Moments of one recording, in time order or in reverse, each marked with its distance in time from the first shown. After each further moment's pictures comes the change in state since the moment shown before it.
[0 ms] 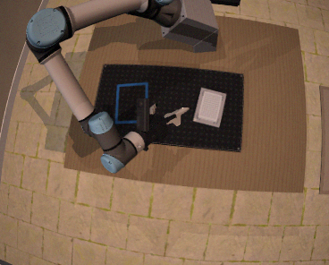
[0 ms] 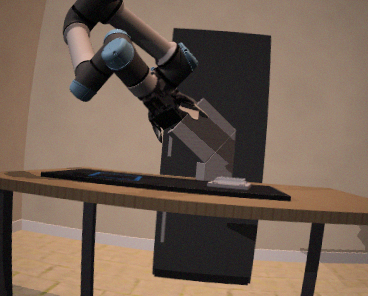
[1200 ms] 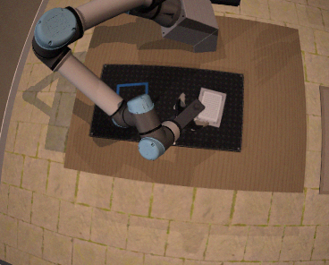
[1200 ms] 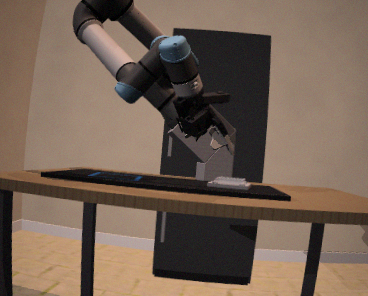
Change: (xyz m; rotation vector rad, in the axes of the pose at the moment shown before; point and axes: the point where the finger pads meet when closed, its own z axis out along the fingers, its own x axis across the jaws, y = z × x) arm 0.053 0.050 0.076 -0.294 -0.111 0.924
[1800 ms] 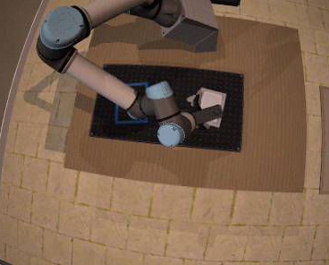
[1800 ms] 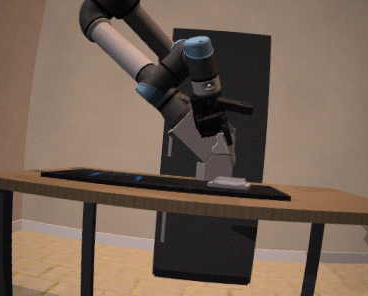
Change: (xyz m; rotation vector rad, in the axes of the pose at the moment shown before) arm 0.025 -0.014 0.028 -0.142 0.069 0.487
